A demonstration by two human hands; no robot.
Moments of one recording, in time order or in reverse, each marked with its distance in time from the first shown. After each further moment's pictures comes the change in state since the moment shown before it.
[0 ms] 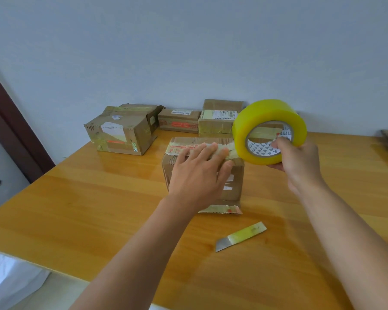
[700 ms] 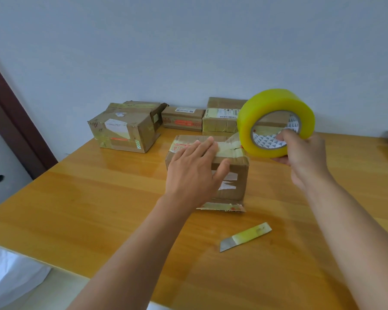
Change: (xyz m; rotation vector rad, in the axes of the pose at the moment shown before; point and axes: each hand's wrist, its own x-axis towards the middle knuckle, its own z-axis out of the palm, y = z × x) left_hand 0.000 -0.013 -0.001 0.012 -0.002 -0.099; right_hand 0.003 -0.012 0.007 0.036 -0.002 0.006
